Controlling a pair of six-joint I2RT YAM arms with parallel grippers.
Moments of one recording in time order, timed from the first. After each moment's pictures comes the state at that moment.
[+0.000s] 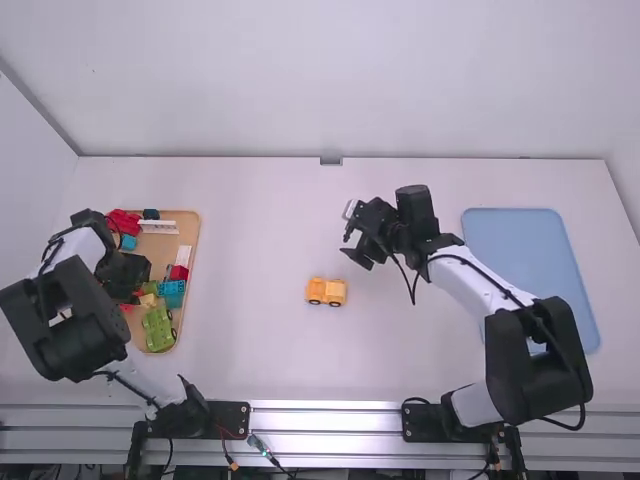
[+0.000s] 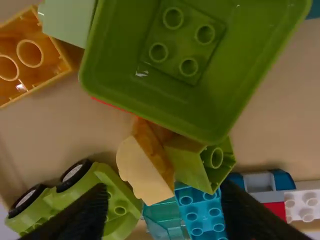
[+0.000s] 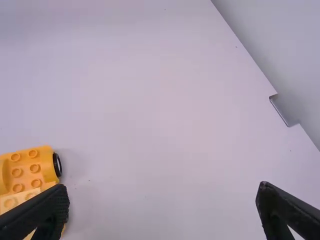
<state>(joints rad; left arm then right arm) 0.62 1.78 1.14 -0.87 -0.03 -0.86 0.31 1.58 0.91 -0.09 -0.53 -0.77</state>
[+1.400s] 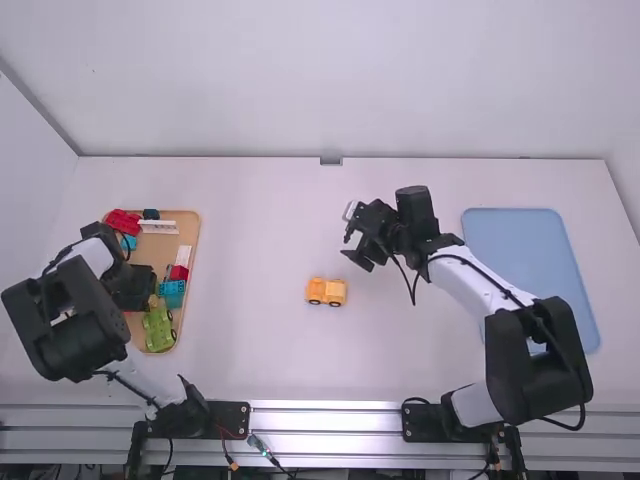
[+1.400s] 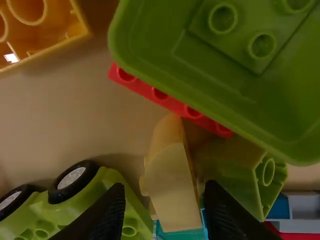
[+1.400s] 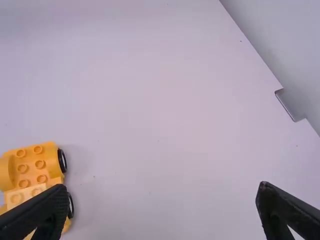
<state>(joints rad) 0.62 1.78 1.03 -0.78 -0.02 -0.95 0.31 1.58 0.91 -0.11 -0.53 -0.76</state>
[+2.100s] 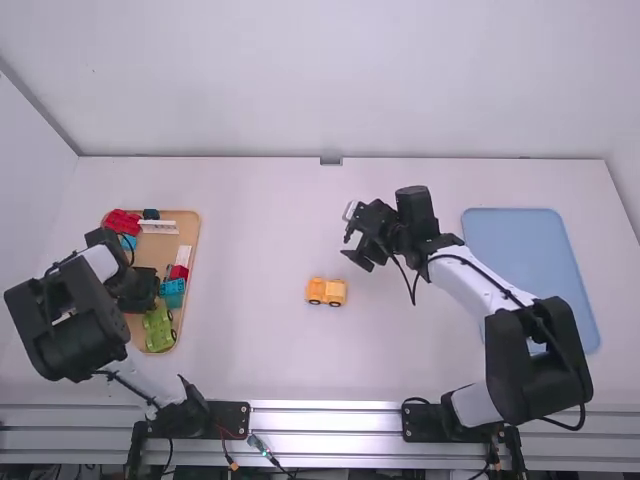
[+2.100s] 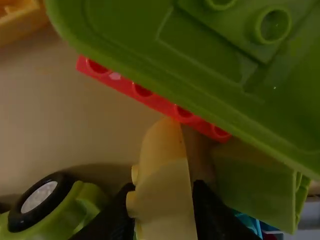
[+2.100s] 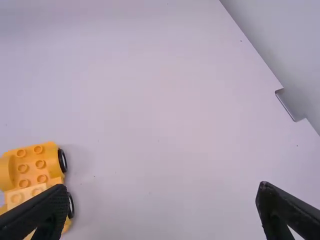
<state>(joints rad) 0.62 1.78 0.96 -0.67 0.03 -0.95 0.31 1.58 0.91 -0.11 -0.53 -0.76</state>
